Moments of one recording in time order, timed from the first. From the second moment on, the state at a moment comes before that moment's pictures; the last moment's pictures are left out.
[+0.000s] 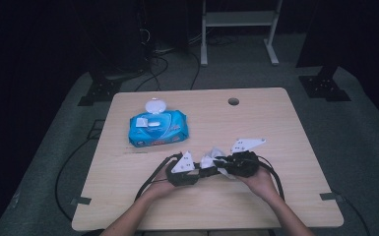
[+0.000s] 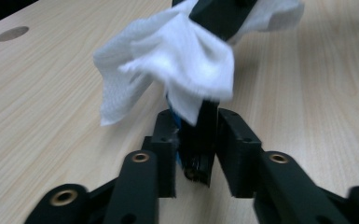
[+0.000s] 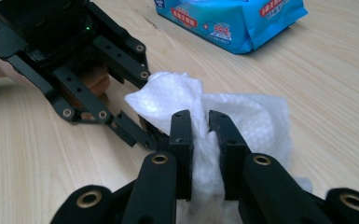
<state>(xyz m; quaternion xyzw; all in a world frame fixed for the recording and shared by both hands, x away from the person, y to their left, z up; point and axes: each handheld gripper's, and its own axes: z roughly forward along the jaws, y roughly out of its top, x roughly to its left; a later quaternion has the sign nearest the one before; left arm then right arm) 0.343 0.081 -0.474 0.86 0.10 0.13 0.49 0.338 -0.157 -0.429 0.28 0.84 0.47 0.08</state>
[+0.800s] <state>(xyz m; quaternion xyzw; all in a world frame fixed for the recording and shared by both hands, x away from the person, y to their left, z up) 0.349 0.078 -0.474 0.86 0.12 0.13 0.47 0.341 -0.127 -0.429 0.26 0.84 0.48 0.06</state>
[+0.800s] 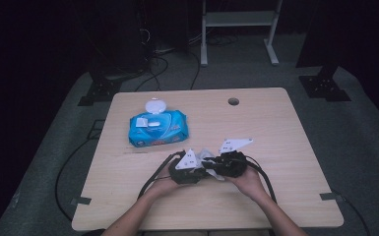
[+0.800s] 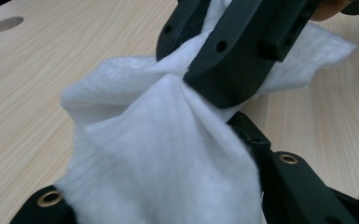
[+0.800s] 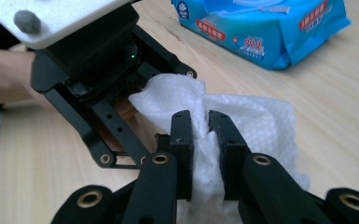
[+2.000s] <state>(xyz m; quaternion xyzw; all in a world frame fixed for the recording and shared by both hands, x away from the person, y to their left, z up) 0.350 0.088 -0.470 0.86 0.12 0.13 0.48 0.344 -0.161 -0.428 0.29 0.83 0.46 0.12</state>
